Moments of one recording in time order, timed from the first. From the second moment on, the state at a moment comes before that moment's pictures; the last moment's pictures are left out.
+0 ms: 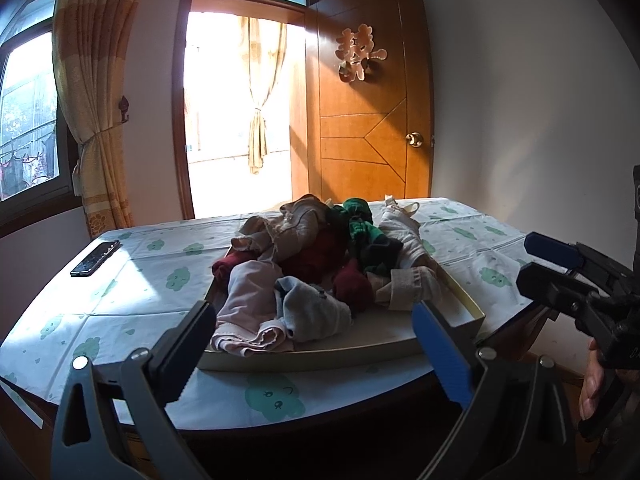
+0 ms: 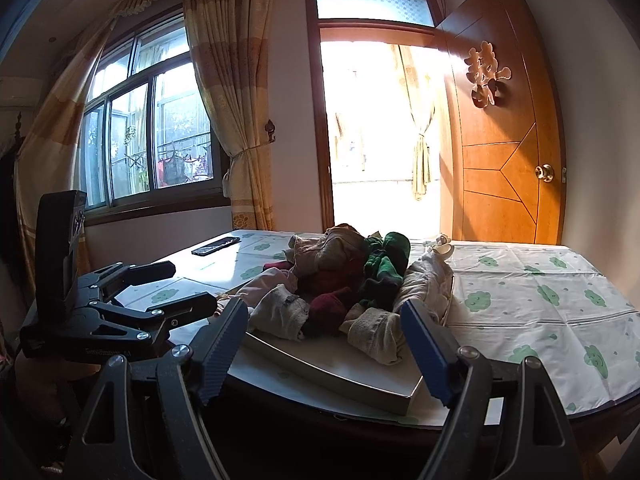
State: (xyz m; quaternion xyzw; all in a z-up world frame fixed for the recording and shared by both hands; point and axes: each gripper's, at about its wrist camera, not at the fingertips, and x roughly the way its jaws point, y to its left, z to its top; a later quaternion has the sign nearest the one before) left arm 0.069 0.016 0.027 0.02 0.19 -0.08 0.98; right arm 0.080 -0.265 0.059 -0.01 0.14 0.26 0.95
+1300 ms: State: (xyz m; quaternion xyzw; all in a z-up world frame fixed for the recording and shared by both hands) left arm 0.070 0.016 0.019 0.00 0.22 -0.07 0.97; right arm 0.068 -0.257 0.058 -0.02 0.13 0.28 0.95
